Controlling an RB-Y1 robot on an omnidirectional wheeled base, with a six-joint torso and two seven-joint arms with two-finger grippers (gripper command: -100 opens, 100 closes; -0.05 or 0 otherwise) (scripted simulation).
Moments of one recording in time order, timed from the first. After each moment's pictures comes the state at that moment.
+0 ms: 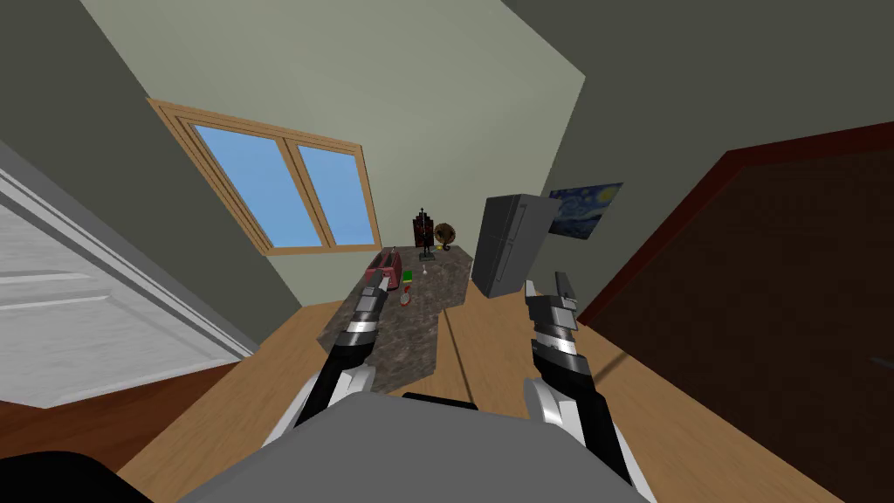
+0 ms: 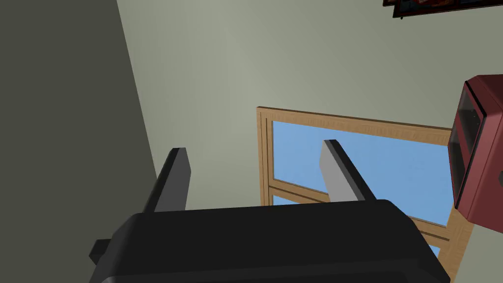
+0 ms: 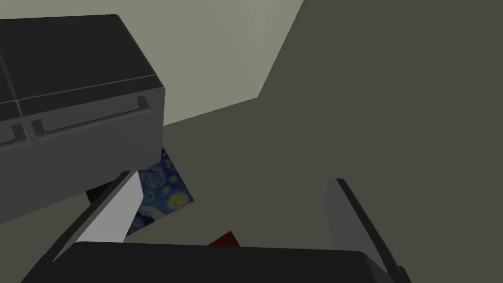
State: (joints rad) left arm 0.54 -0.01 -0.06 -2.25 -0.07 -0.41 -0.08; right arm 0.49 0.04 0.04 -2.38 0.03 -0.36 -0.06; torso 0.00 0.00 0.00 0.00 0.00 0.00
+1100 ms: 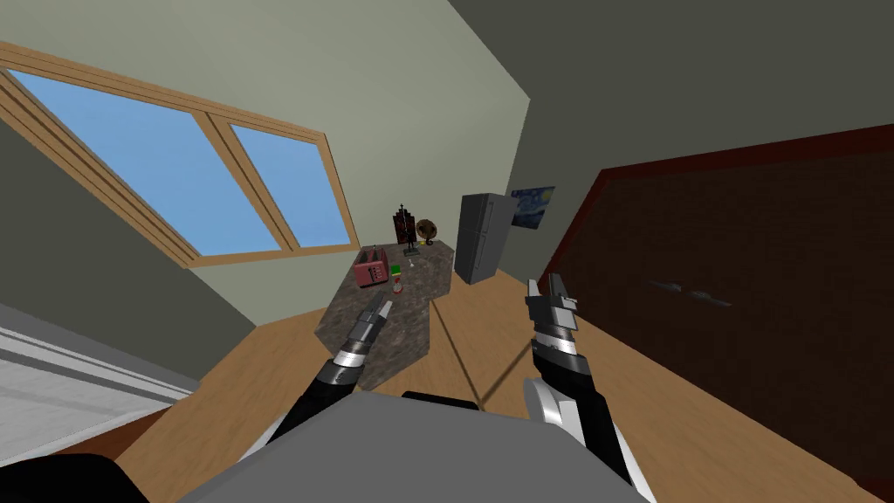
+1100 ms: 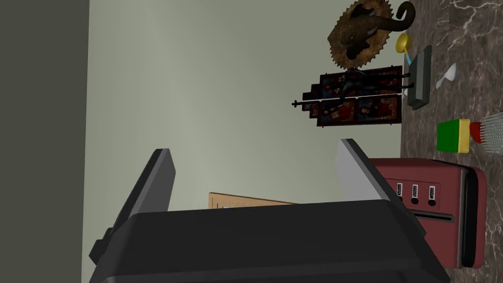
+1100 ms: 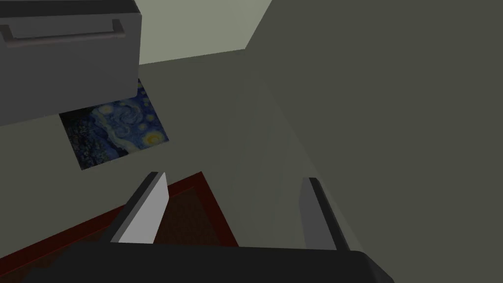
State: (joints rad) left arm 0.74 0.28 -0.17 -2.23 0.11 -0.48 -0.10; right arm 0.49 0.04 0.04 -2.38 0.03 -0.36 -0.06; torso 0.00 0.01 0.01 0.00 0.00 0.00
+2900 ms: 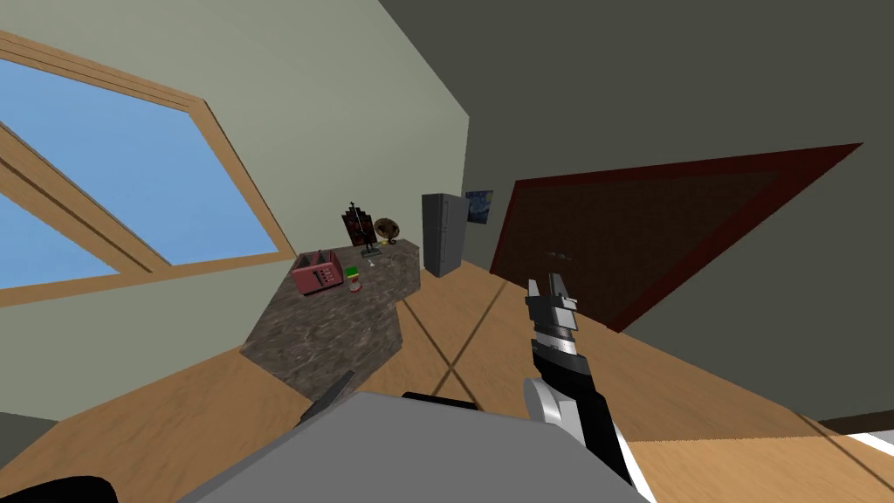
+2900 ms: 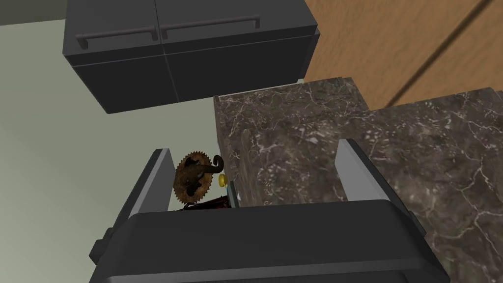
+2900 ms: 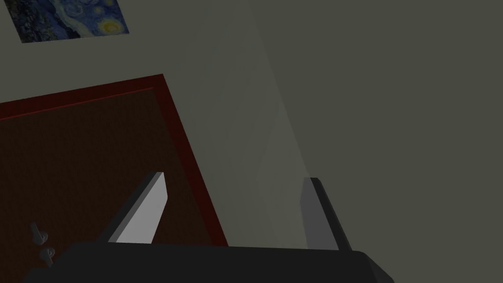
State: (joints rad) left arm 1.11 0.77 -0.30 -1.99 0.37 -0.65 -0.04; right arm 0.49 0.04 0.04 -2.38 0.03 -0.36 -0.06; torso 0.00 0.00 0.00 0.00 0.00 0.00
